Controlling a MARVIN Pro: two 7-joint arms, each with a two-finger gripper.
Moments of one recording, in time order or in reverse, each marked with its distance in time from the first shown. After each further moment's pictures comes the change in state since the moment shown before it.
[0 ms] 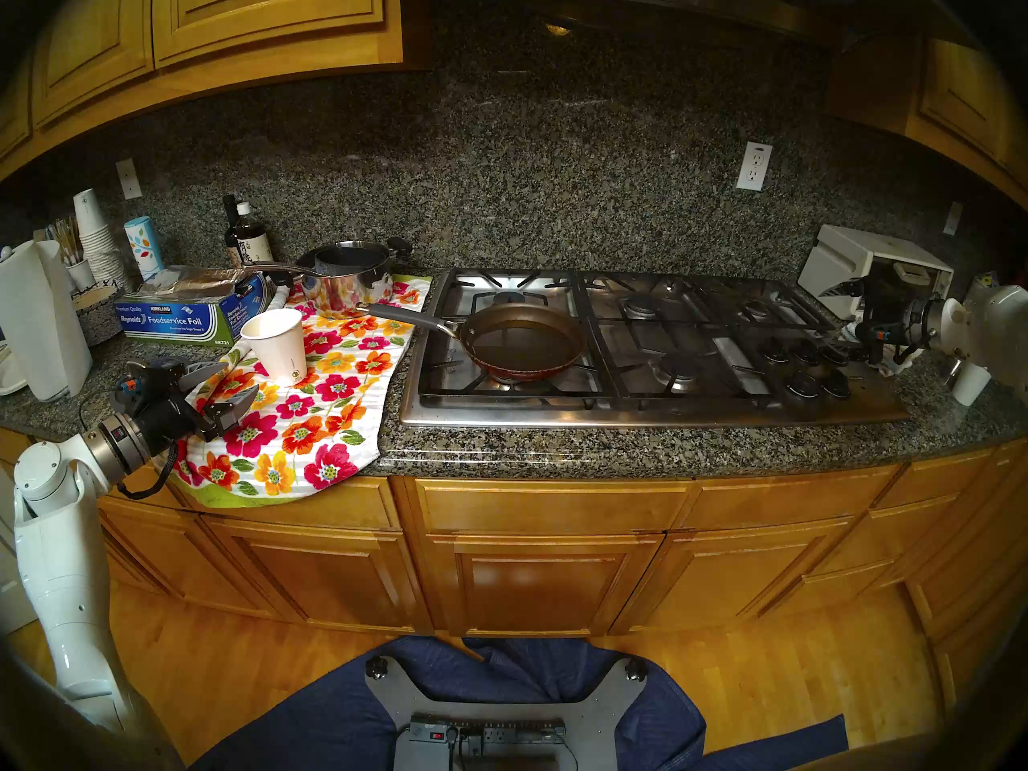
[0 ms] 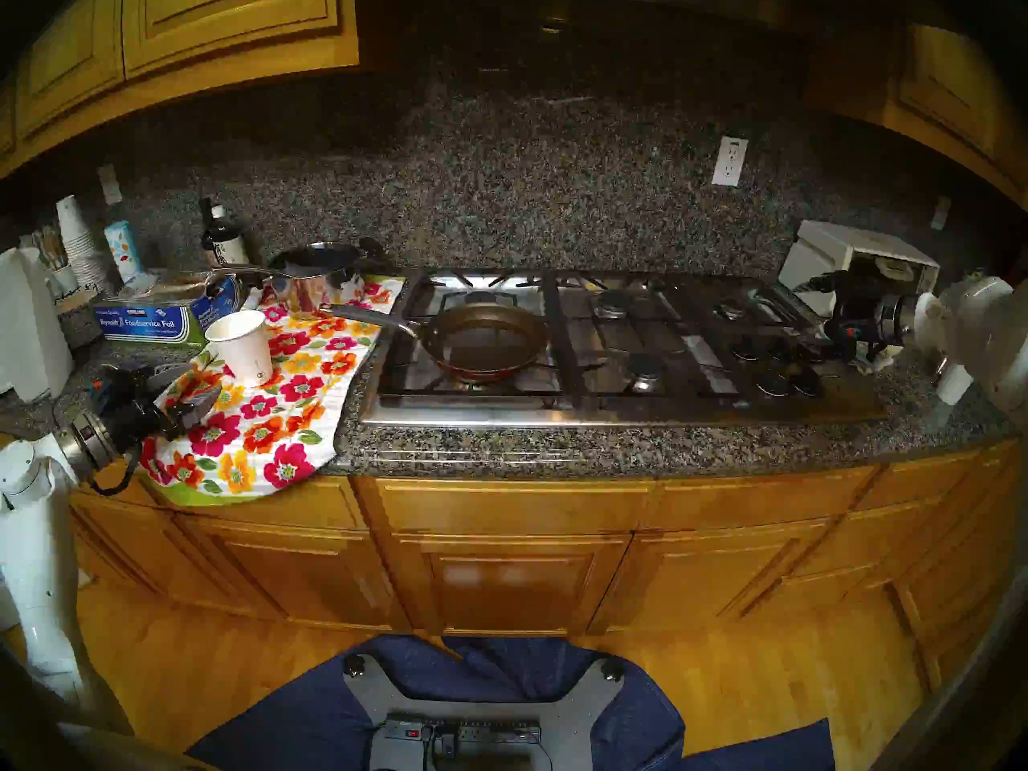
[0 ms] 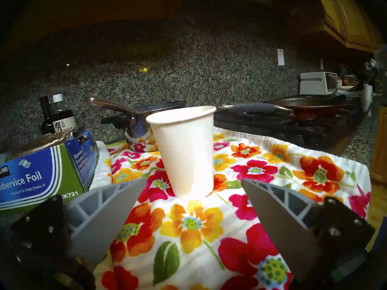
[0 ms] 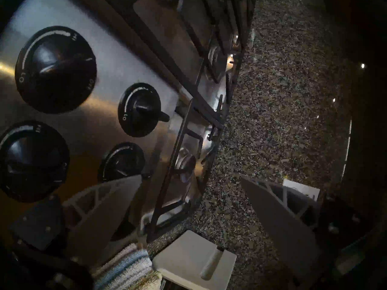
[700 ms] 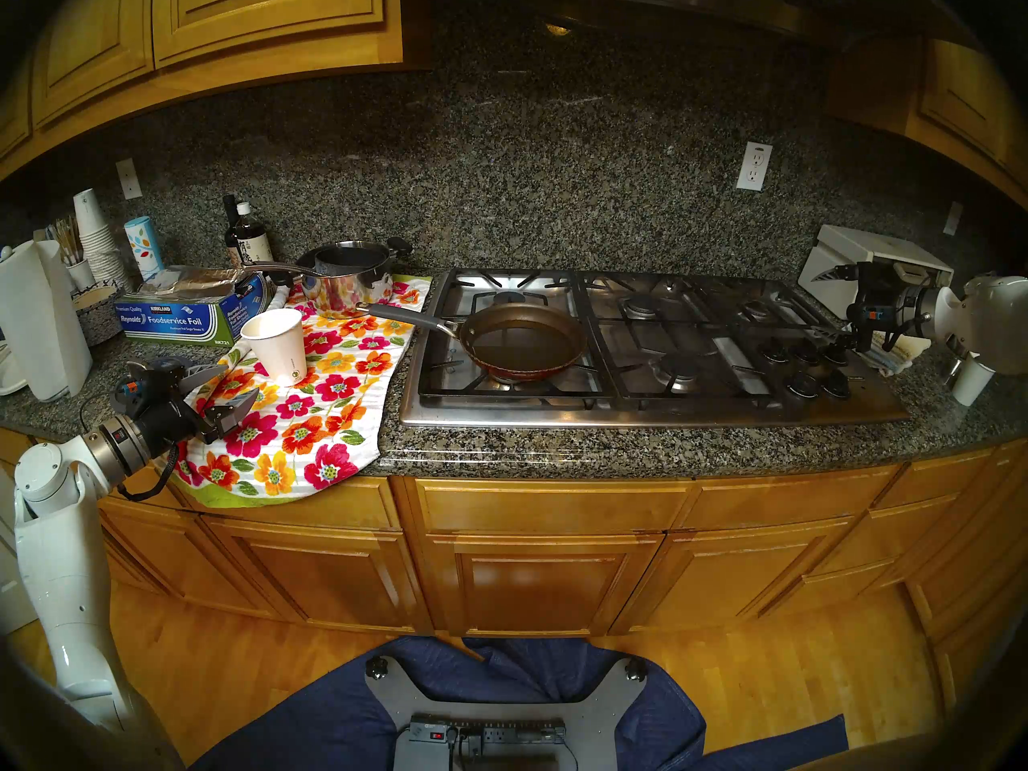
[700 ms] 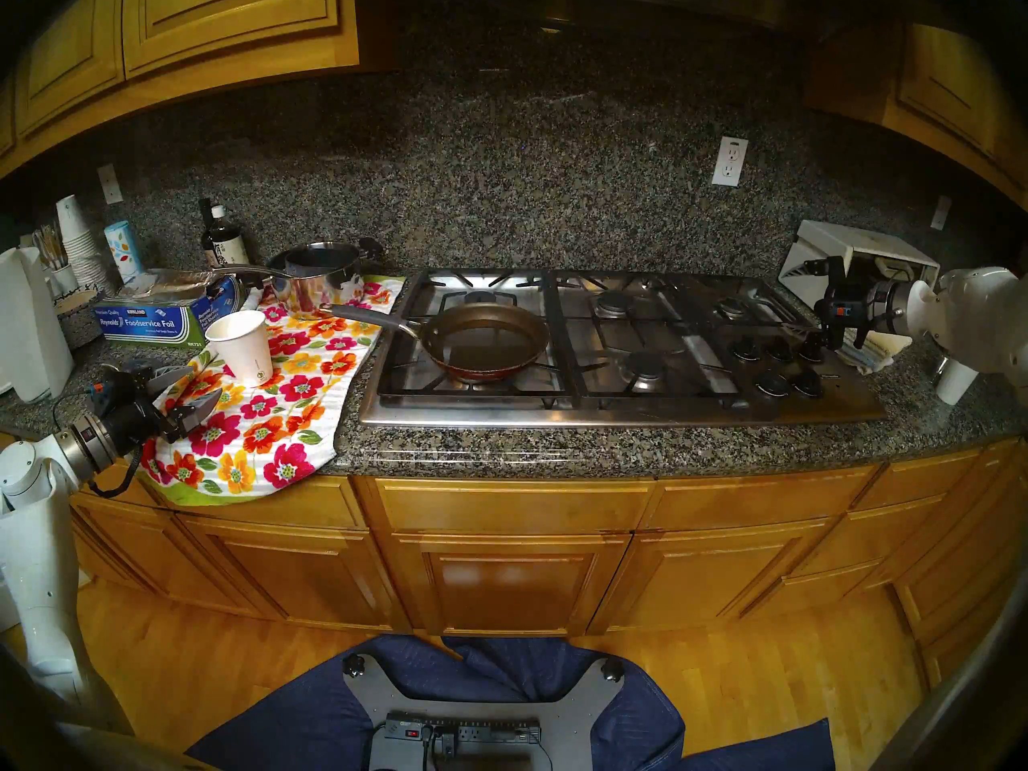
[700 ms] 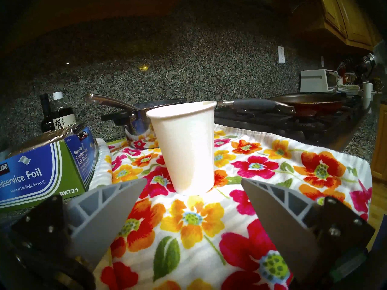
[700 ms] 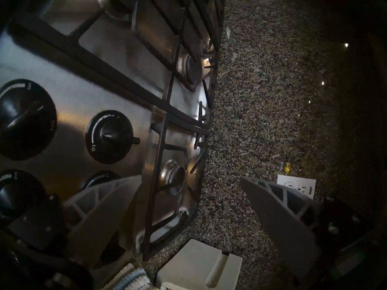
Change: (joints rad) left arm 0.000 0.000 0.000 0.005 0.010 -0.005 0.000; right arm 0.084 0.014 0.079 -0.101 0.148 0.001 0.185
